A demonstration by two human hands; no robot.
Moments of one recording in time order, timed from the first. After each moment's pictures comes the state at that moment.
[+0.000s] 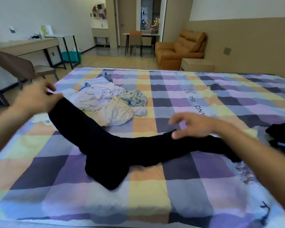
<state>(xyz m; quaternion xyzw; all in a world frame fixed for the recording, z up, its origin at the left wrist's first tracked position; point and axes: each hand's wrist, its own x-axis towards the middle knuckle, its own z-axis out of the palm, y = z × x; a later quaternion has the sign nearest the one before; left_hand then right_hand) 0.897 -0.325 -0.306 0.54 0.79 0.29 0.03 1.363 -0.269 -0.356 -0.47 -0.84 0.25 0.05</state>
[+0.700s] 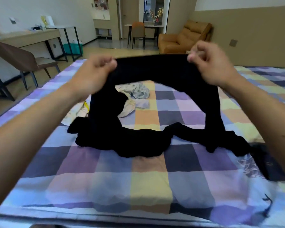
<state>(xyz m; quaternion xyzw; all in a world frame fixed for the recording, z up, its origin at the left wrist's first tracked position) 1.021 -0.306 -0.283 0.70 0.52 0.45 0.20 1.345 -0.249 -0.260 -0.45 -0.79 0.06 0.41</state>
